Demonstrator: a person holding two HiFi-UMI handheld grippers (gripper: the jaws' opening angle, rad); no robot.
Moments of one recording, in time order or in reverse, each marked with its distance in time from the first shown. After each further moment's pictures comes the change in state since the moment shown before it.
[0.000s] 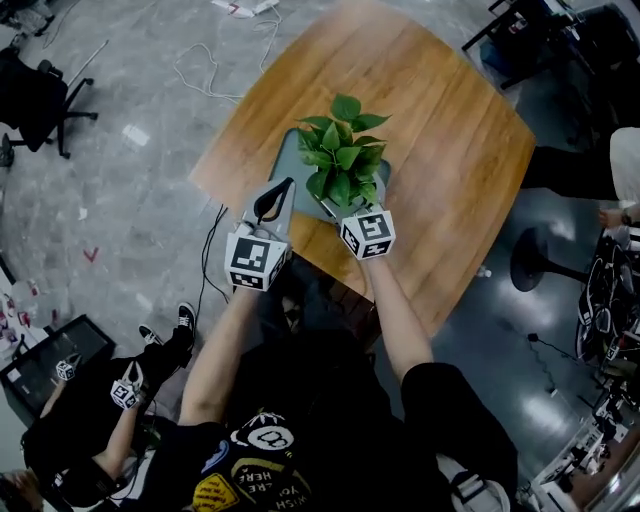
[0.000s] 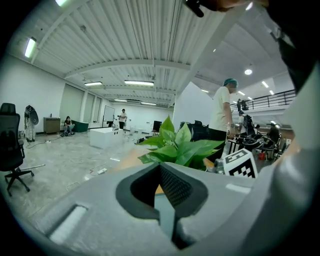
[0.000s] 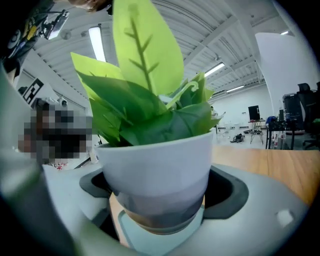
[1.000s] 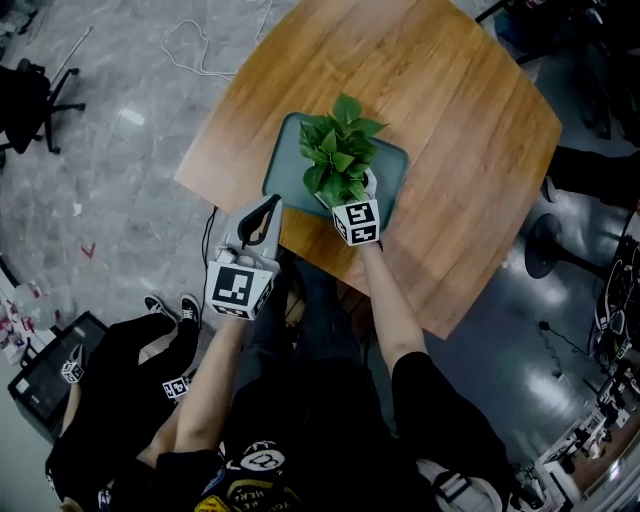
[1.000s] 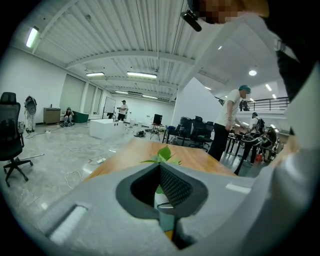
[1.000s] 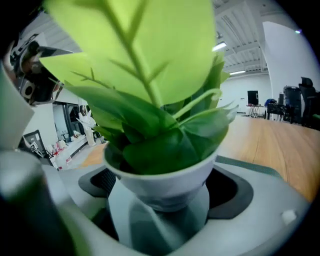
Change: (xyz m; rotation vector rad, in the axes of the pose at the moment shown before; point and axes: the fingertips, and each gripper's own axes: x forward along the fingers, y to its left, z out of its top) left arm 0.003 0.028 -0.067 -0.052 0.079 -0.016; right arm 0.069 -0.033 -0.184 0.014 0.238 -0.039
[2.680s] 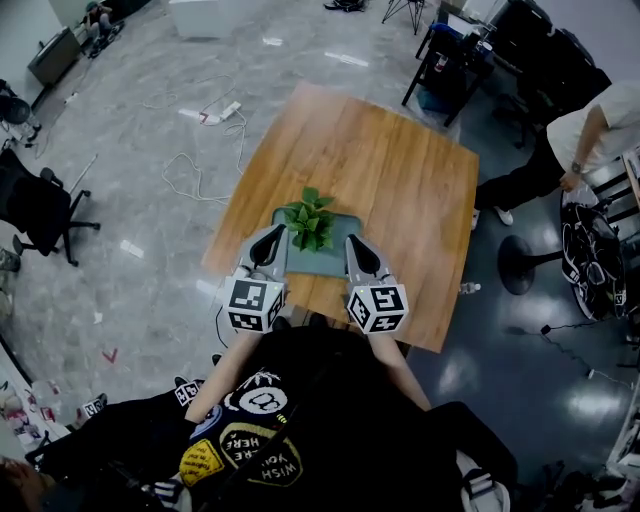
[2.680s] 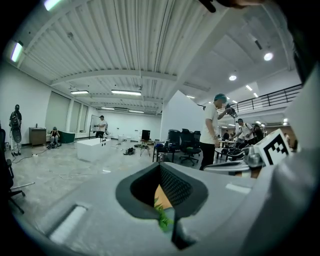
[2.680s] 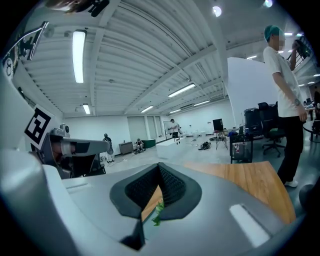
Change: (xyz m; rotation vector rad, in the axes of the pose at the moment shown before) left arm -0.093 -0.073 0.211 0.133 -0.146 -0.117; right arm -0.303 0.084 0.293 0.147 -0.338 -0.313
